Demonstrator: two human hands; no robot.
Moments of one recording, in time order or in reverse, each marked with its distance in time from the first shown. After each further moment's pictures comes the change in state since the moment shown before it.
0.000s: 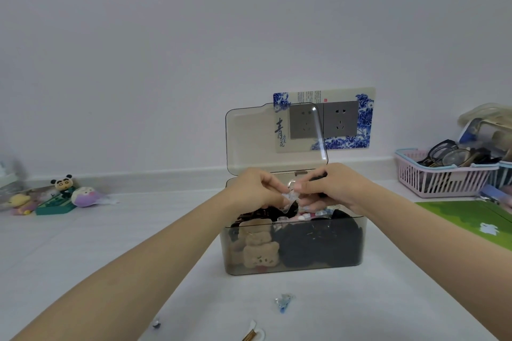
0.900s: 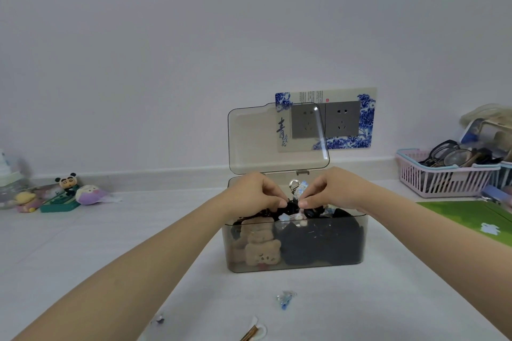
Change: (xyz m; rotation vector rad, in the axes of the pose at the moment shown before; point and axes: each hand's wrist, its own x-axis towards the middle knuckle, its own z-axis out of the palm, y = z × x) left_hand 0.002 -0.009 -0.003 0.237 -0.065 0.108; right_hand -0.005 0.002 -0.003 -0.502 -0.022 -0.101
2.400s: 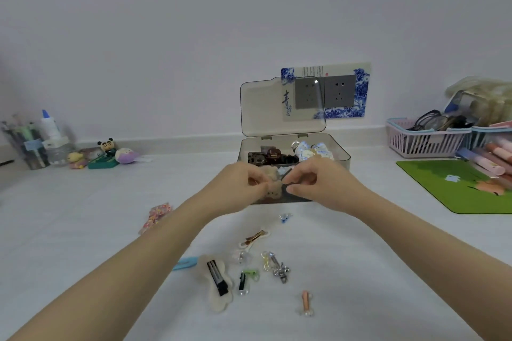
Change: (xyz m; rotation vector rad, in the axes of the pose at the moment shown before) left_hand -0.146 0.038 0.014 0.137 0.158 -0.005; right_hand -0.116 -0.034 0.056 -0.084 0.154 -0.235
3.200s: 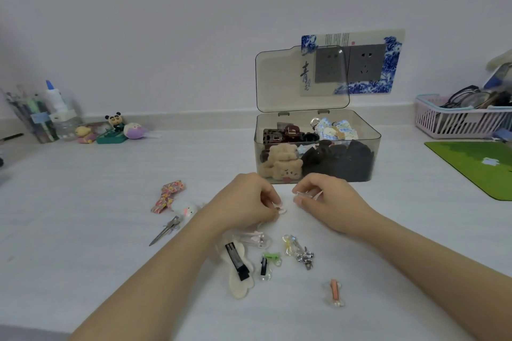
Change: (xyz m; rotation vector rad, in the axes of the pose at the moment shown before) left_hand -0.020 -0.045 0.031 -0.002 -0.121 -0.124; right_hand -0.011 0.025 0.066 -0.045 -0.019 0.038
